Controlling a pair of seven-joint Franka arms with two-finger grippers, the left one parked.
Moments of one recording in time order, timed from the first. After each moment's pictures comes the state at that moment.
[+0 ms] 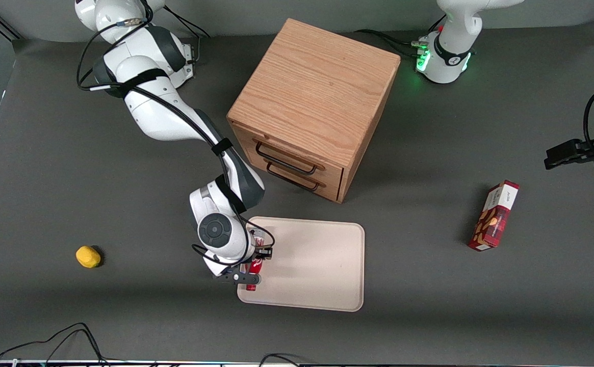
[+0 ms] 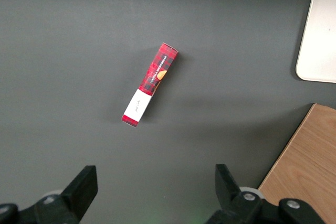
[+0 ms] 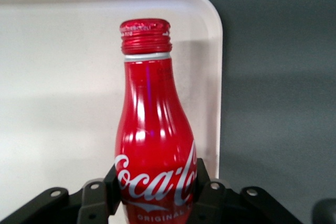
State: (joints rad) arm 0.43 1.12 0.06 -0.93 -0.03 2.08 0.57
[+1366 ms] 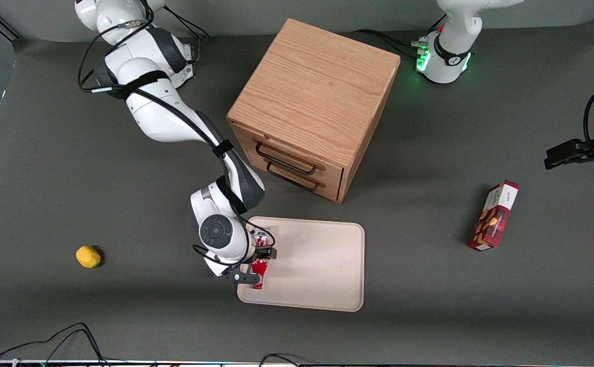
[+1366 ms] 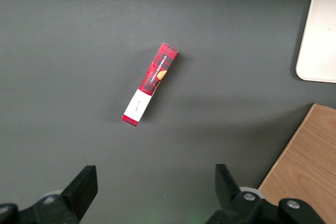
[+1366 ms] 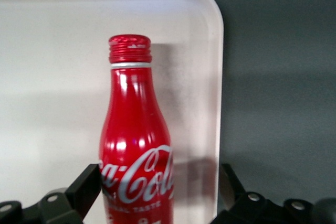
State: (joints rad) arm 0.43 1.13 0.06 -0.92 -0.03 2.08 0.57
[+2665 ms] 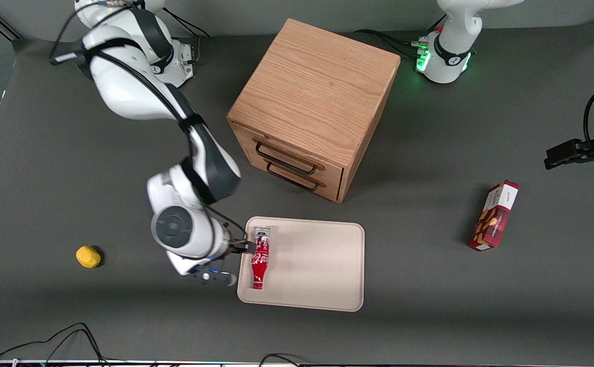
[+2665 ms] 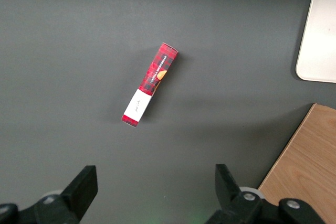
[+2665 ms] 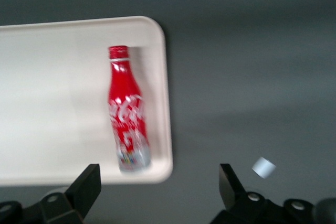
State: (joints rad) arm 0.36 0.89 0.06 -0.86 0.01 1.68 0.57
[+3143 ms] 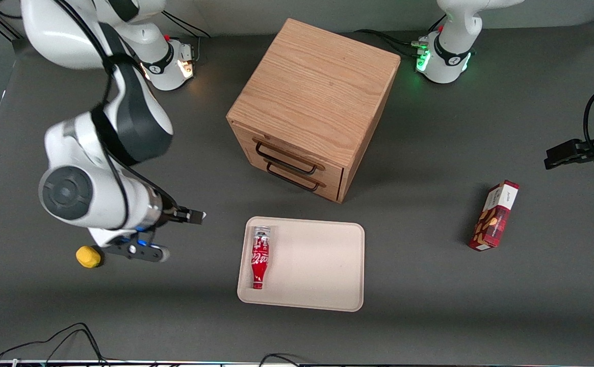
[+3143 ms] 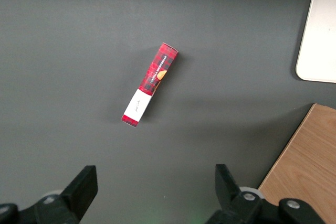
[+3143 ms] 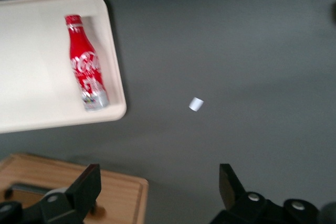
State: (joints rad) arm 0.26 0.56 0.06 -1.08 0.02 1.47 0.52
